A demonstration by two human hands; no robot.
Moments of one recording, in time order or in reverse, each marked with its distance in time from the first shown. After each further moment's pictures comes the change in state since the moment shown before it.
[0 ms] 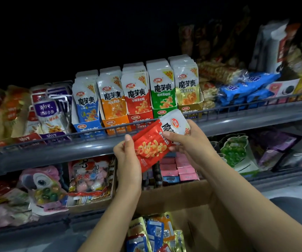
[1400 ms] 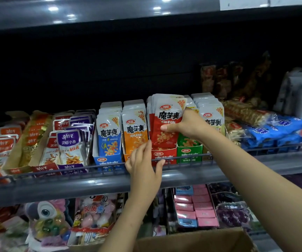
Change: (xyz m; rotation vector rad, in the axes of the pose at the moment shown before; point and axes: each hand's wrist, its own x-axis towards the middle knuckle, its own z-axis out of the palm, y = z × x) left_hand 0.096 0.008 -0.003 0.953 -0.041 0.655; right_hand 0.105 -0.096 0.066 -0.815 -0.154 -0.280
